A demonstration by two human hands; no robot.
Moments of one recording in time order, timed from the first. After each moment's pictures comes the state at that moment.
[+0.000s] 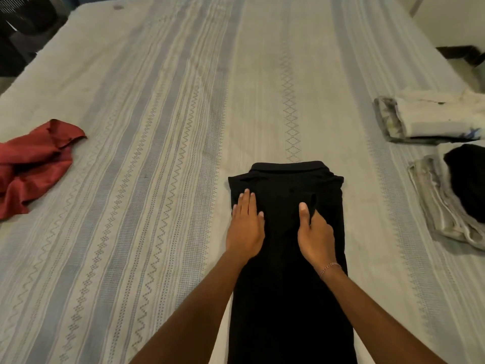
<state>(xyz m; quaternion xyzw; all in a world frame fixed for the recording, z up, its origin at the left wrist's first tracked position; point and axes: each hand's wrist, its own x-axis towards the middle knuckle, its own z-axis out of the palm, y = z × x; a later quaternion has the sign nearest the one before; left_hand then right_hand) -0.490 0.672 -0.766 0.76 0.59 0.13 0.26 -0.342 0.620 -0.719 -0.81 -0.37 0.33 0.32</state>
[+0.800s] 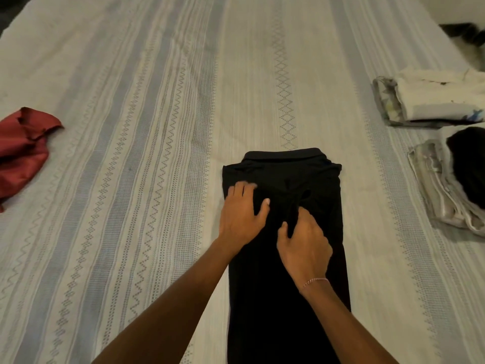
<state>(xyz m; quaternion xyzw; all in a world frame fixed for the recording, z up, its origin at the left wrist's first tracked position) -0.487 0.688 -0.762 0.76 0.56 0.22 0.24 -0.374 0.594 -0.707 -0.86 -0.44 0.18 0.17</state>
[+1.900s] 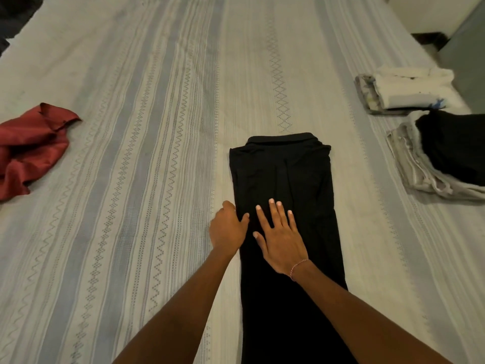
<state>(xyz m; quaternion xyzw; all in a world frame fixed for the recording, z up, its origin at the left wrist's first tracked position) -0.548 0.599 -0.757 0.66 0.70 0.12 0.26 -0.406 0.529 -0.776 -0.70 -0.71 0.12 -0.02</state>
